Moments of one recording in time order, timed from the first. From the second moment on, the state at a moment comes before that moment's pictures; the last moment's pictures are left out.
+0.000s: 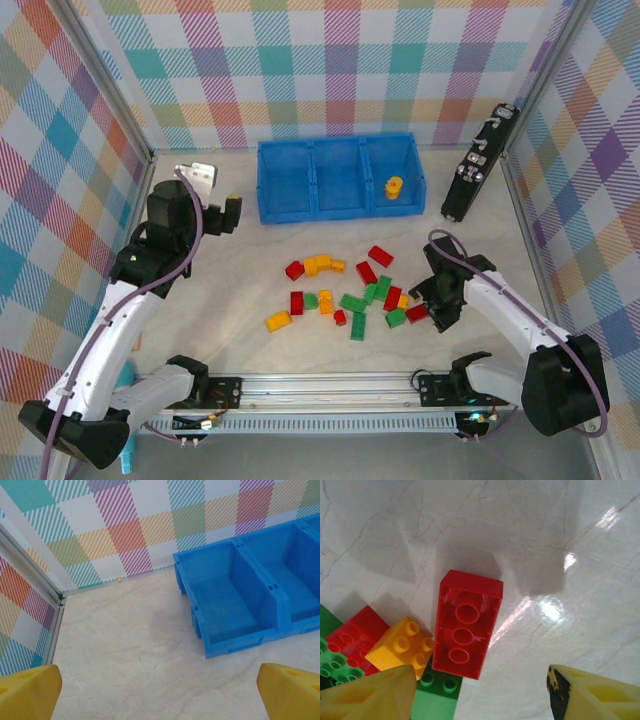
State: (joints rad) left arm -0.34 0.99 1.17 -0.59 -0.29 0.08; right arm 0.33 1.14 0.69 -0.97 -0.08 1.27
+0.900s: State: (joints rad) left arm -0.34 1.03 1.15 -0.58 -0.29 0.08; right arm 0.33 1.30 0.61 -0.84 -0.09 1.22
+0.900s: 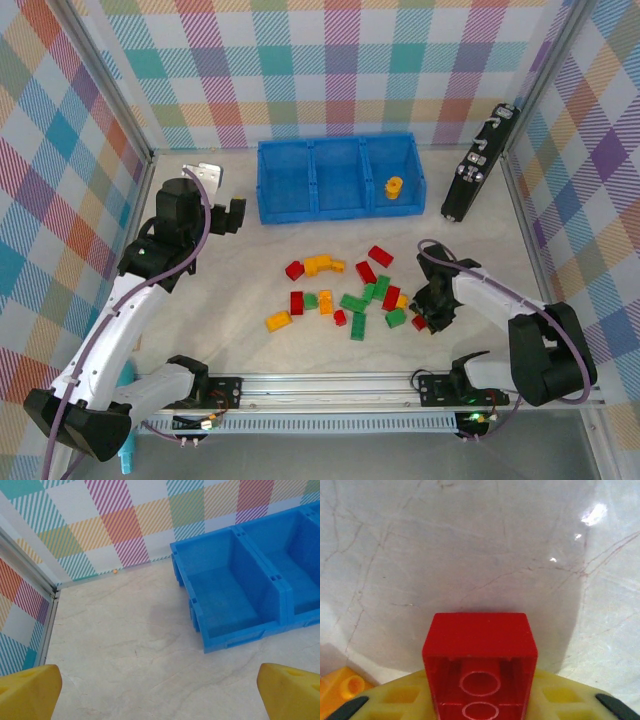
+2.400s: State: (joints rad) left arm -0.35 1.17 1.23 -0.83 -0.12 -0.09; right arm 0.48 2.23 1.97 -0.69 0.04 -0.02
